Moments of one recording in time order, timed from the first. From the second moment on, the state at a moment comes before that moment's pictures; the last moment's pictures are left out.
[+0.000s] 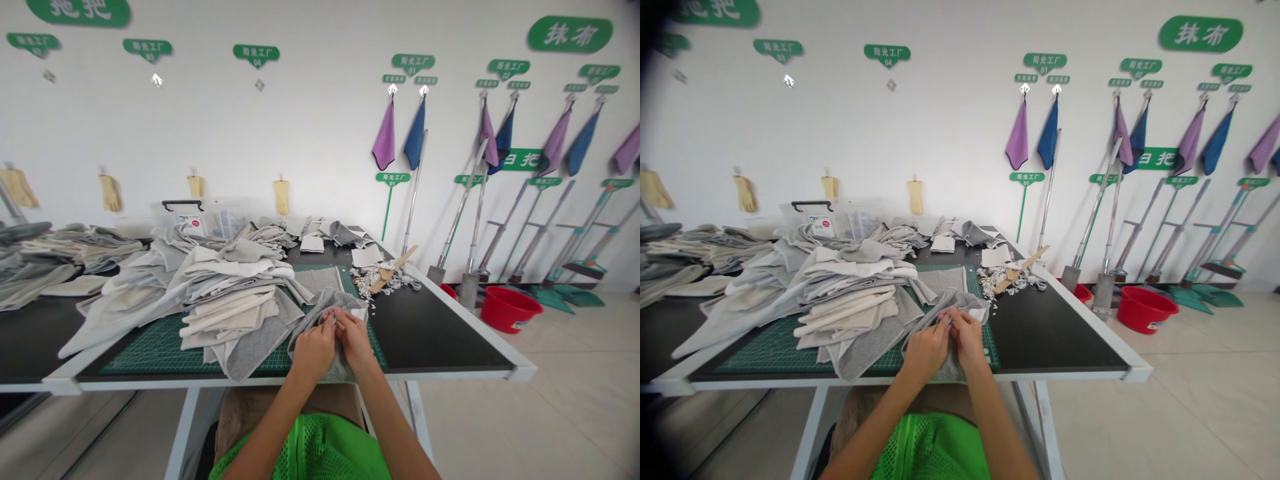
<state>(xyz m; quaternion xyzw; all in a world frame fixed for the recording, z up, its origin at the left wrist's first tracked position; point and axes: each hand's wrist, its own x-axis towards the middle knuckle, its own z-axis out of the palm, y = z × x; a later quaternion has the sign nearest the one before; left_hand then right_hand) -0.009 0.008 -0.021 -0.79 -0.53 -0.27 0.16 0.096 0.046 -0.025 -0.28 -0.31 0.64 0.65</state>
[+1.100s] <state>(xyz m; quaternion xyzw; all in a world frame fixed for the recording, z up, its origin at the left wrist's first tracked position) -0.010 0.007 -0.021 -0.79 -0.53 -0.27 0.17 0.096 0.045 -0.024 -0.28 -0.30 0.65 0.65</state>
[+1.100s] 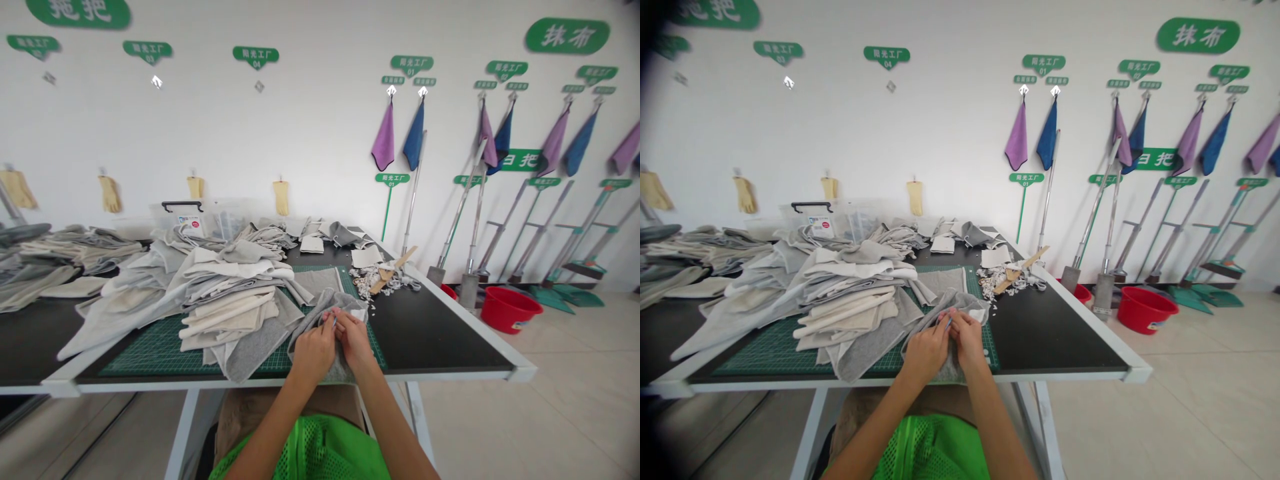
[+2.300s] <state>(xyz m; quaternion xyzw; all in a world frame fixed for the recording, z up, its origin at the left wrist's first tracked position) -0.009 0.007 -0.022 -0.79 -0.53 -0.27 0.16 0.096 0.044 -0.022 -0.28 -0.30 0.65 0.64</state>
